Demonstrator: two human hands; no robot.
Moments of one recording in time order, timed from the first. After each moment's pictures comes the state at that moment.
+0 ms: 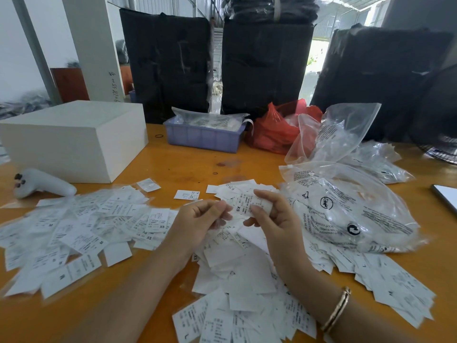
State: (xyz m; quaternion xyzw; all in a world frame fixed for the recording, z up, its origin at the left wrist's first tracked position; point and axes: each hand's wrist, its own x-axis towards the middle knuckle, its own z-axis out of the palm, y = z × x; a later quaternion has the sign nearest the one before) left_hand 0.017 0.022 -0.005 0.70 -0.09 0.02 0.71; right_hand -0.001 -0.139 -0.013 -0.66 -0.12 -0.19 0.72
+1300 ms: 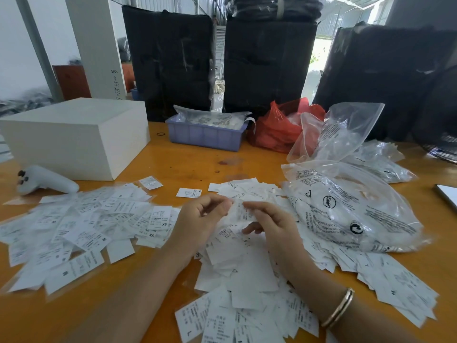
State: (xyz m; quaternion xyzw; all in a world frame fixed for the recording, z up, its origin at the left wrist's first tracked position) left_hand 0.020 0.021 -0.010 0.75 -0.12 0.10 0.64; right_hand 0.001 -0.138 -0.013 -0.75 -0.09 -0.13 0.64
